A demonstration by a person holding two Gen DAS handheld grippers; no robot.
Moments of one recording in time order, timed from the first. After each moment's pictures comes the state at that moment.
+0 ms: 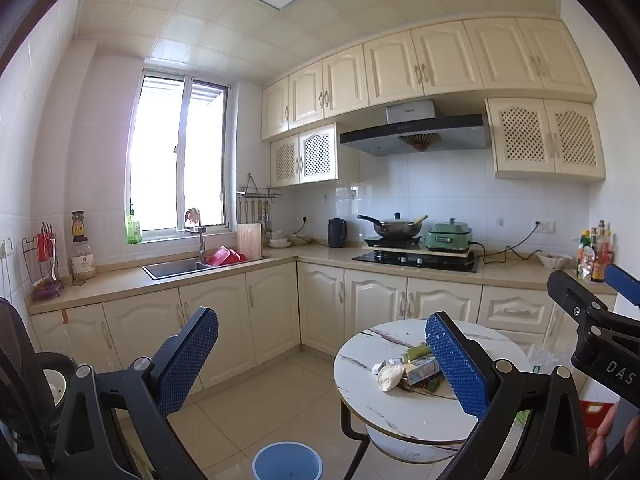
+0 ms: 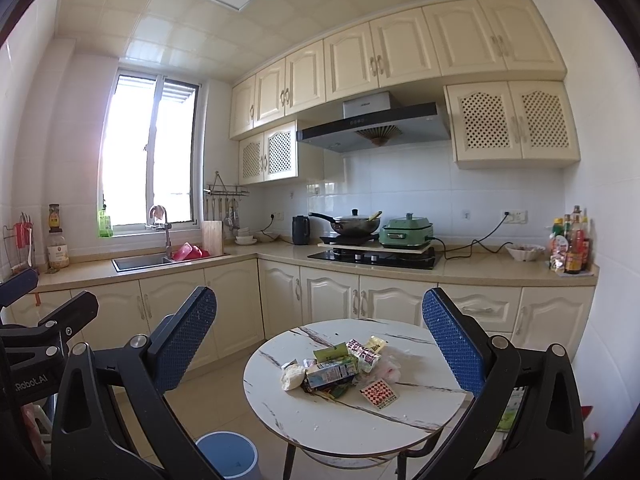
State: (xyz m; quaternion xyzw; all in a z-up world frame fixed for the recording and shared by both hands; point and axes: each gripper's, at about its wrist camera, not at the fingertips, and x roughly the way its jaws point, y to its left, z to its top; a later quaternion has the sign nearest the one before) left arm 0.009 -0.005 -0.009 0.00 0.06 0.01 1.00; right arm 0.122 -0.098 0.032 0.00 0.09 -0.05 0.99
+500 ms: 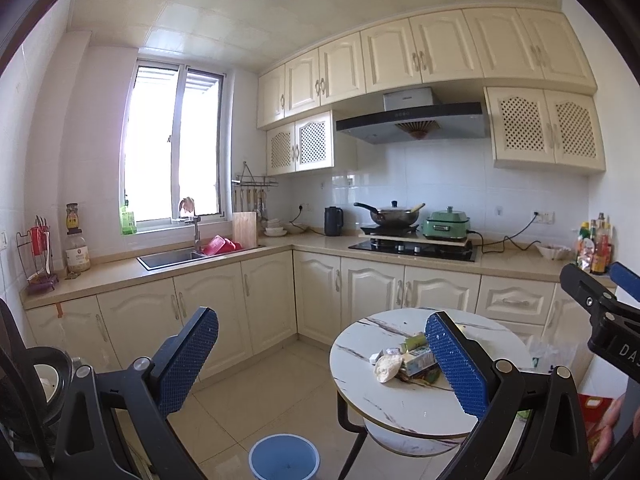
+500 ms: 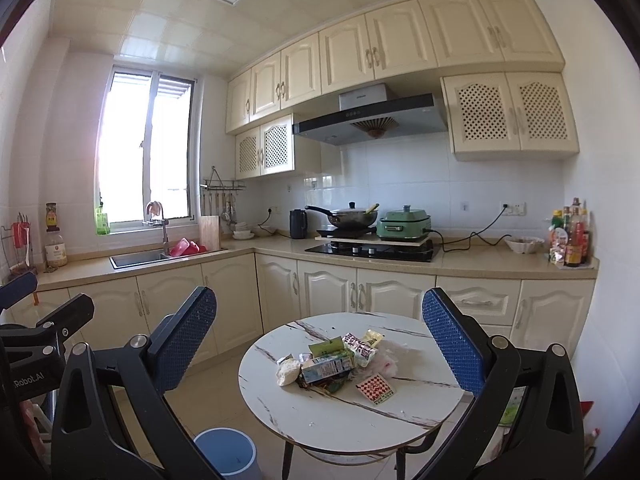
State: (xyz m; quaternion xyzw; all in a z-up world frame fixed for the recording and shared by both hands) left arm 0.033 -0.003 -0.019 0.00 0.09 0.00 1.00; right arm 0.135 -0.118 0.018 0.01 0.11 -0.06 0.99
